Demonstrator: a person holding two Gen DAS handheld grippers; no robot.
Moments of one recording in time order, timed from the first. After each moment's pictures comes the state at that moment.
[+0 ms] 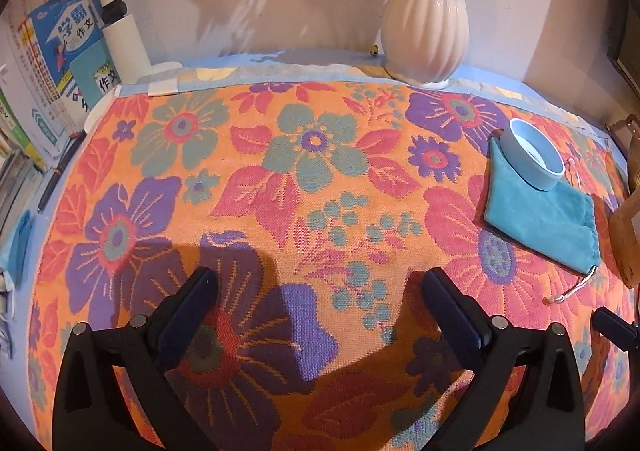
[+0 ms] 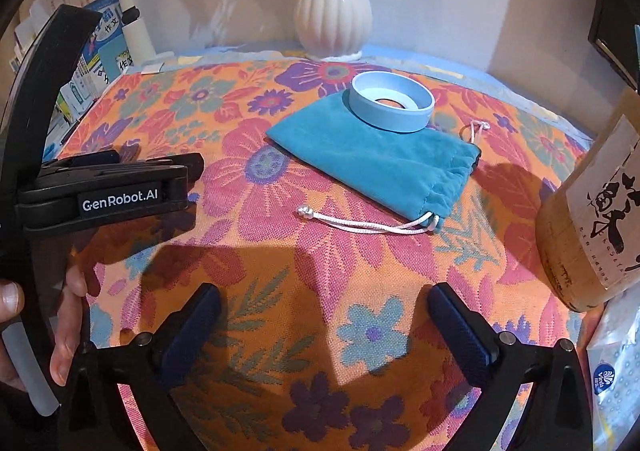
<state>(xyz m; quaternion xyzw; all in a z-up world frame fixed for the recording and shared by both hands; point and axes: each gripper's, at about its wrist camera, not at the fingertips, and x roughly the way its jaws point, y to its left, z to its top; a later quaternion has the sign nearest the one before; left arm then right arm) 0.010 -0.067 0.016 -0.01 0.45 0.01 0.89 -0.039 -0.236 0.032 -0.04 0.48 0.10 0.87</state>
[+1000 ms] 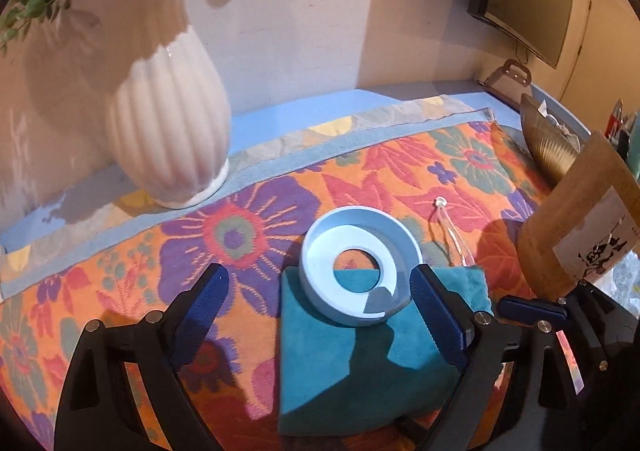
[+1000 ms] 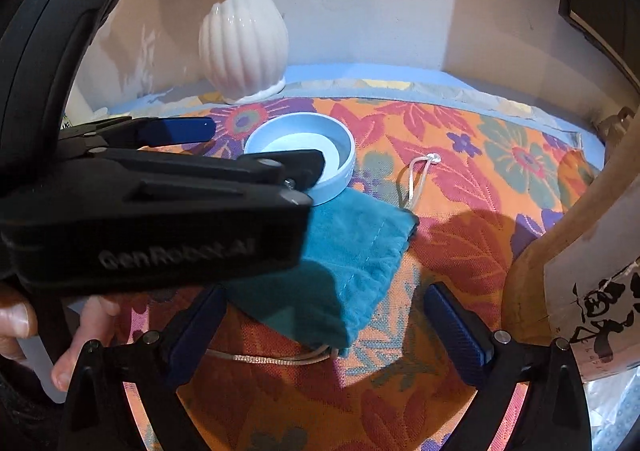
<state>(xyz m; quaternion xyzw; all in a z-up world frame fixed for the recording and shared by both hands) 0.096 -0.184 0.045 0.07 0.40 -0.26 0.87 0.029 -0.280 0.032 0.01 0.47 0.04 0.88</state>
